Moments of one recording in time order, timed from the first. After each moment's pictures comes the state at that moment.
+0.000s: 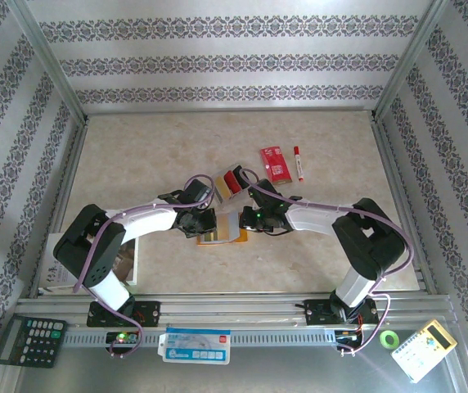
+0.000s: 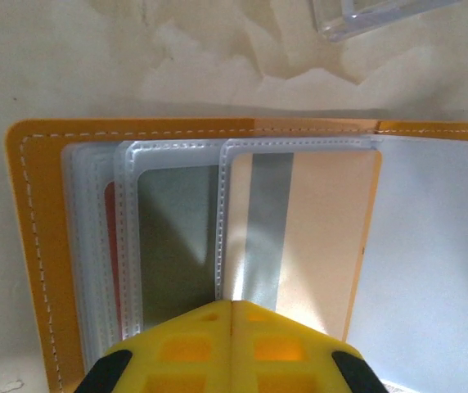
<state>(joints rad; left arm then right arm) -0.60 1.64 0.88 -0.40 0.19 -0.84 0.66 1.66 0.84 -0.20 -0.26 0.76</state>
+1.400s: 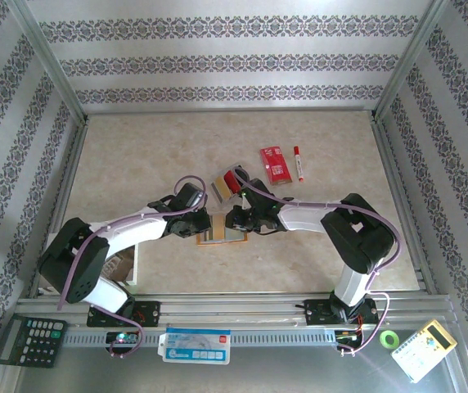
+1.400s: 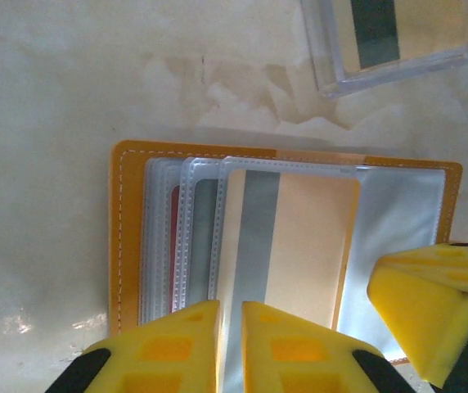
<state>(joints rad) -0.61 1.51 0.78 -0.33 0.08 -0.88 0.69 1.76 0.86 -0.03 -0.40 0.85</state>
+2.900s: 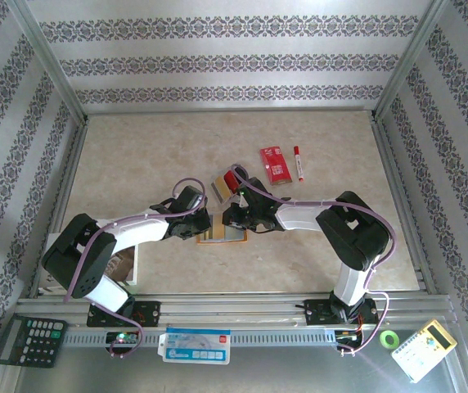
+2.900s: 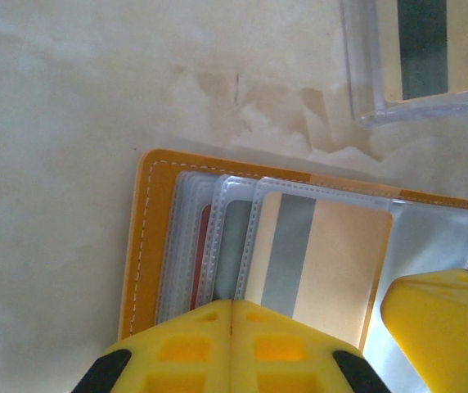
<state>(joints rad) -0.60 1.54 0.74 -0.23 0.06 -0.95 0.70 1.80 0.87 0.05 -0.41 0.91</state>
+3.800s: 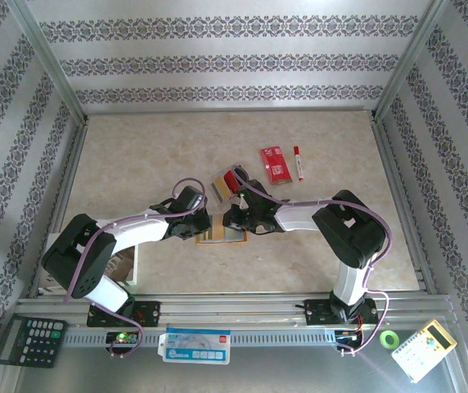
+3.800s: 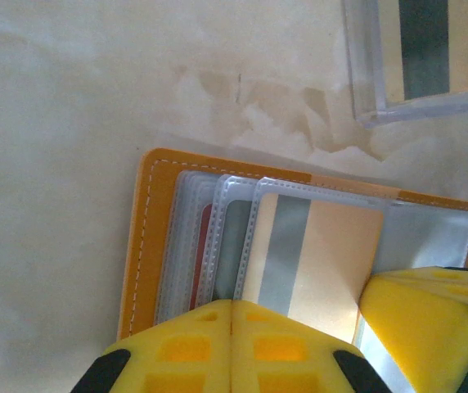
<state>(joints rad) -0.60 1.54 0.74 -0.23 0.06 -0.95 0.70 1.82 0.85 0.10 -0.43 0.94</state>
